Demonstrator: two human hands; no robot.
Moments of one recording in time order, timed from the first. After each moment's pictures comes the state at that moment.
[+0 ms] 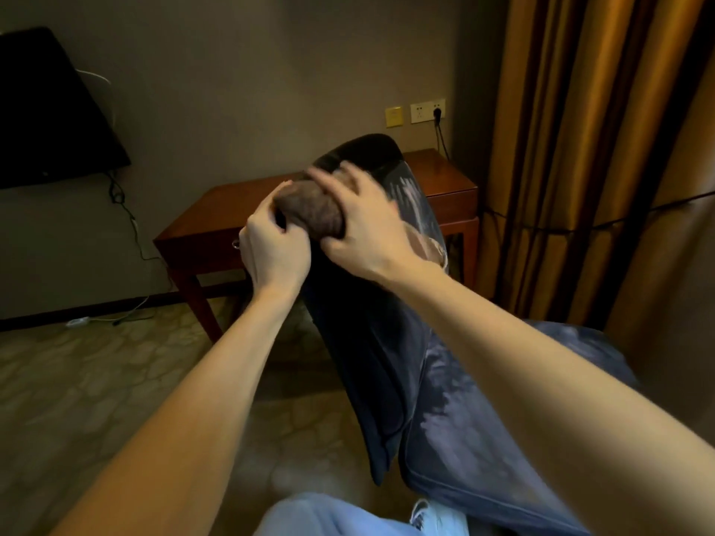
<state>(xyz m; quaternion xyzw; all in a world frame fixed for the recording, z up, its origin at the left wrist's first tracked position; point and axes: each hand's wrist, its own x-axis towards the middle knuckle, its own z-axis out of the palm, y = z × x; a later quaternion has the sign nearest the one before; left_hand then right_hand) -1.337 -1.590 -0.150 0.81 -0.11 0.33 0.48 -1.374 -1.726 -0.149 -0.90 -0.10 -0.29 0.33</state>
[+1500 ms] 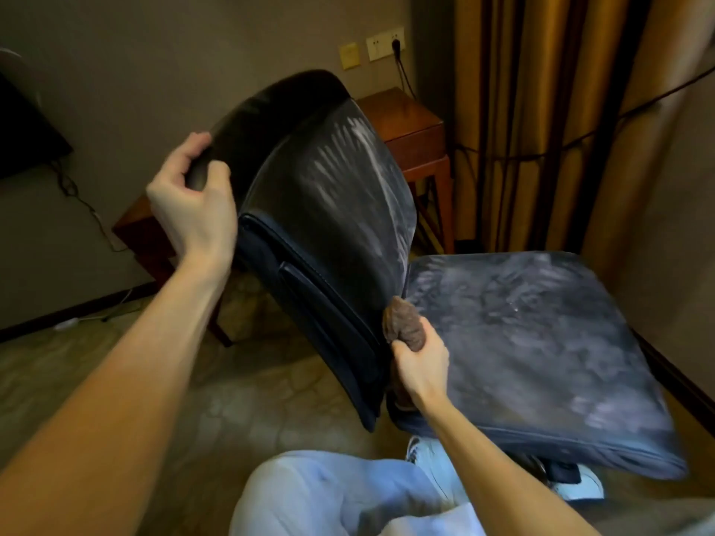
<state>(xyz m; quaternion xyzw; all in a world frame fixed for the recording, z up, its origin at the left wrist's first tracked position) -1.352 -1.599 -0.152 0.74 -0.14 0.32 0.57 -1.475 -1.736 -0.413 -0.66 0.32 -0.22 0.64</state>
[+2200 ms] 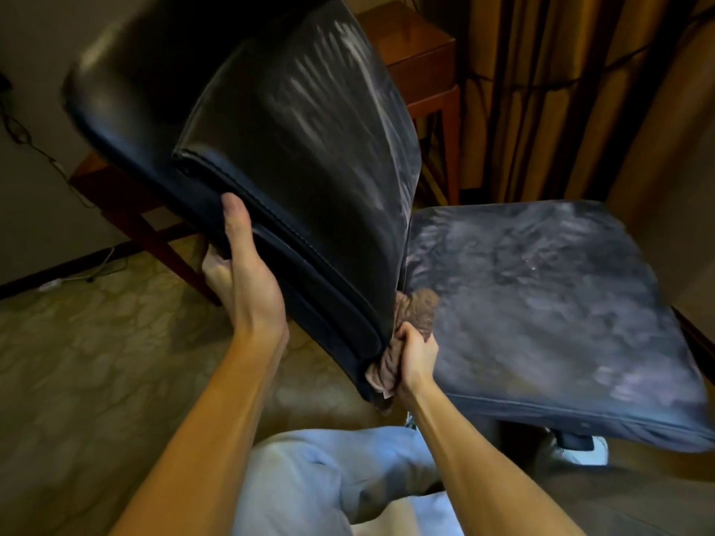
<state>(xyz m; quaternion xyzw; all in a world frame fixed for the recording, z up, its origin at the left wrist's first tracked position) -1.393 -1.625 -0.287 0.66 0.08 0.12 0.73 -1.439 -1.719 -0.483 -0.36 0.43 -0.17 0.81</state>
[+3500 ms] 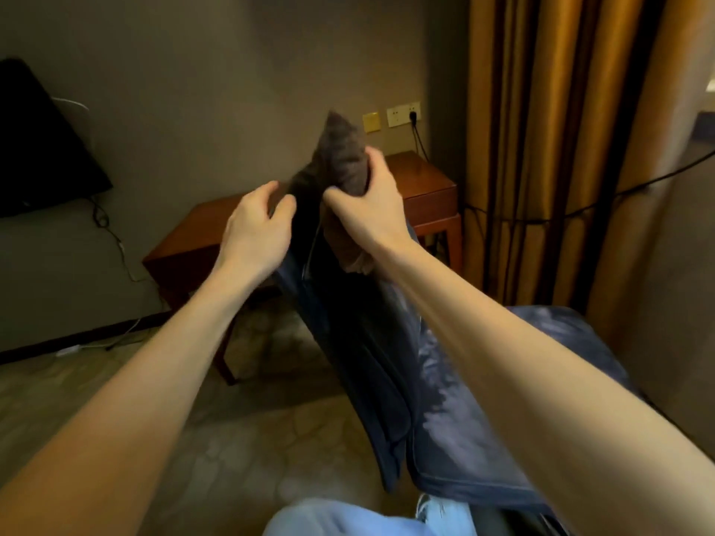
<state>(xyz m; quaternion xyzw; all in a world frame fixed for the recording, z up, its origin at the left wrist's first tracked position) -1.354 -1.581 -0.093 0.90 -0.20 0.15 0.35 -1.396 -1.731 -0.115 -0.73 0.07 -0.36 0.58</state>
